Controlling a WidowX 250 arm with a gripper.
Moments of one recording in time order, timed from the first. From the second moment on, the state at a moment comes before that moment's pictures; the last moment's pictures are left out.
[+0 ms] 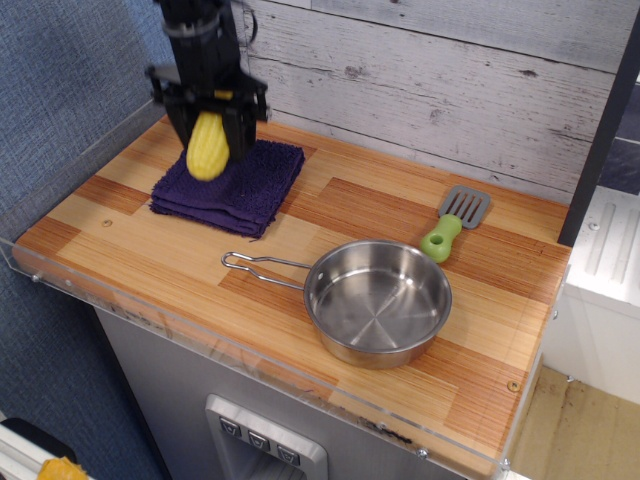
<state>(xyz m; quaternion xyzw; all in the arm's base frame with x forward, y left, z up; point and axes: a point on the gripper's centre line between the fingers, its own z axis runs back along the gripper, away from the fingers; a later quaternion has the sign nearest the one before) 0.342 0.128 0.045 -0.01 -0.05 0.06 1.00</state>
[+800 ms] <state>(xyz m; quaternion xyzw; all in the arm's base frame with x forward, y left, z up) 0.342 0.131 0.064 -0.04 -0.06 0.09 0.99</state>
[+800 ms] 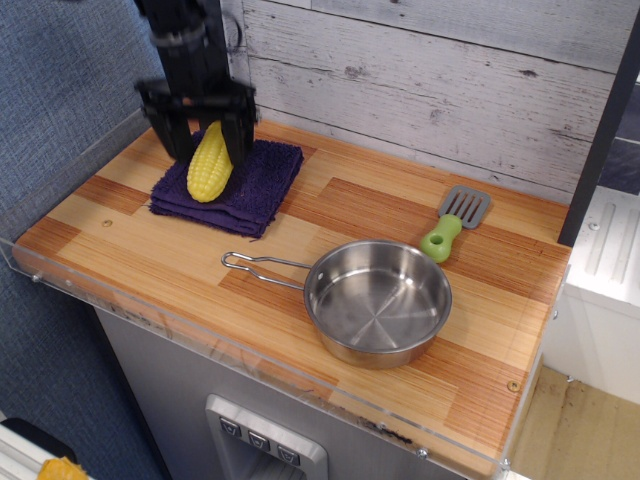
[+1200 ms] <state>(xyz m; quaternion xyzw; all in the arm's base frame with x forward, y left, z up) 0.345 0.109 0.137 -0.05 -0.14 0.06 0.99</state>
